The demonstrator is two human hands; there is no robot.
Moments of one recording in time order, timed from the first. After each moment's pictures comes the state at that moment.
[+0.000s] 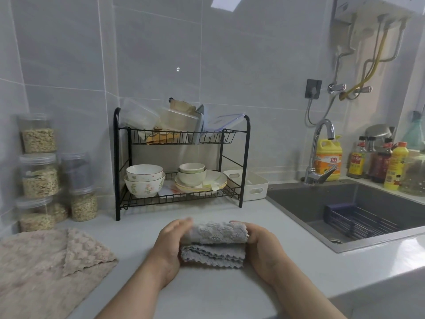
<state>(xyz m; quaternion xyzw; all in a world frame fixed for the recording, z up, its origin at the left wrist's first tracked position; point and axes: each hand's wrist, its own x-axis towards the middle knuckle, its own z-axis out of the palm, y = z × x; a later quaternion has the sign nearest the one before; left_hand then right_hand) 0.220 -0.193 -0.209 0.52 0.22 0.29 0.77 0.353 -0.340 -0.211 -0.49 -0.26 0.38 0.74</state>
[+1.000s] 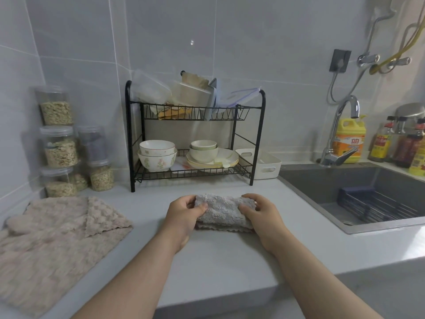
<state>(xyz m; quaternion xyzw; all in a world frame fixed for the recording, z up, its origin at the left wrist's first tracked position) 0.233 -0.190 -0.222 0.61 0.24 0.36 0.66 0.361 -0.327 -0.221 -0.67 -0.30 0.15 0.66</state>
